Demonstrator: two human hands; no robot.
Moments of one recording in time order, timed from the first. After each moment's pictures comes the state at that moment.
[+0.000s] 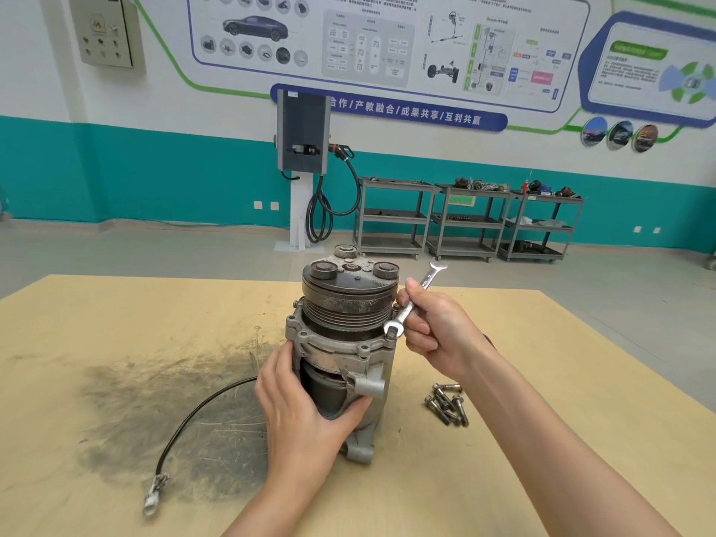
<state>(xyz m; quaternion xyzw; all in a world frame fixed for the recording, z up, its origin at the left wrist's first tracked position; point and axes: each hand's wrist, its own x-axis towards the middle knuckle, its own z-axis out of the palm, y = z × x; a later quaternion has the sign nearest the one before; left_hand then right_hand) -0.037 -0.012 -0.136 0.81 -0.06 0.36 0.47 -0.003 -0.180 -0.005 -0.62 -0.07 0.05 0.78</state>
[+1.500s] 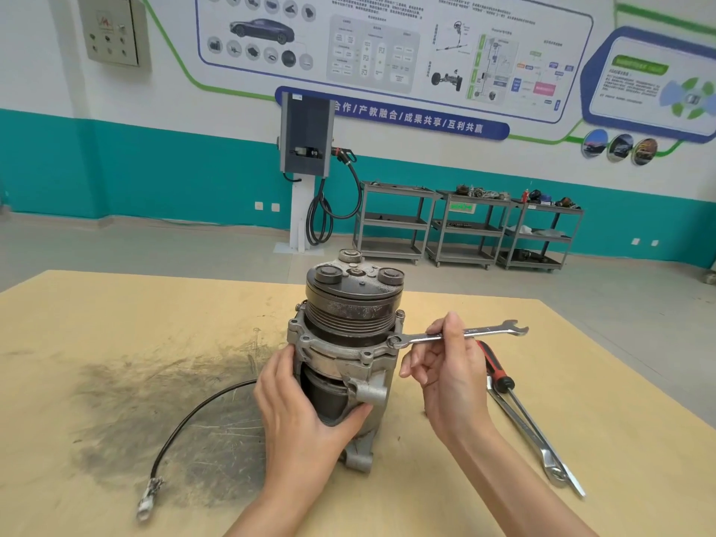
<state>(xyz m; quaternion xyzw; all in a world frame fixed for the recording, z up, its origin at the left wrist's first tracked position) -0.036 -0.013 -0.137 0.81 -0.04 0.35 0.47 -0.033 -0.168 -0.052 -0.51 -0.13 -0.20 0.83</state>
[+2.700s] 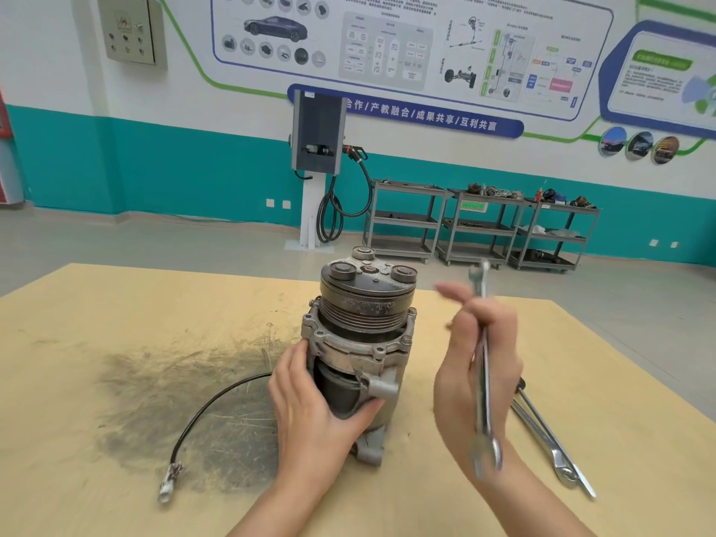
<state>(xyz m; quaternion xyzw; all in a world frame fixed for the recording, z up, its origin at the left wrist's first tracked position) -0.044 -0.013 -0.128 0.81 -0.03 0.34 0.47 -0.069 -0.144 -0.021 -0.66 -0.23 -0.54 0.47</state>
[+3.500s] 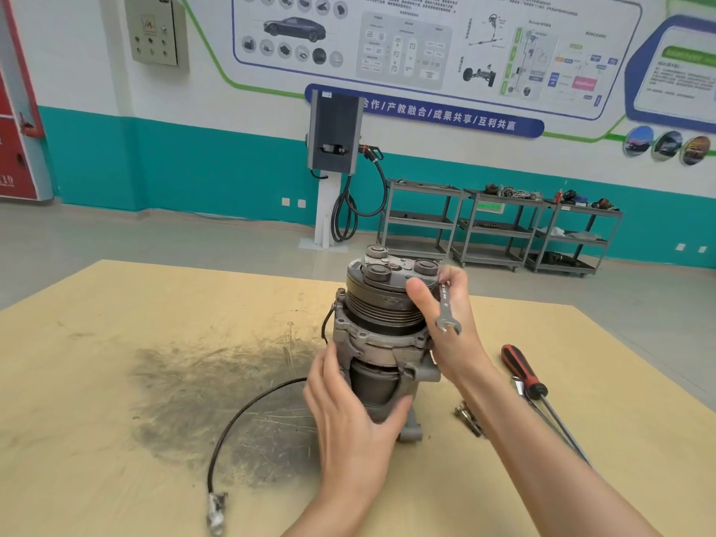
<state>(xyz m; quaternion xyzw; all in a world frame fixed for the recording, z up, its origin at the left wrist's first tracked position) -0.064 -0.032 -0.114 0.80 0.01 0.33 0.51 0.004 -0.143 -0.013 -0.70 -0.18 -0.18 0.67</state>
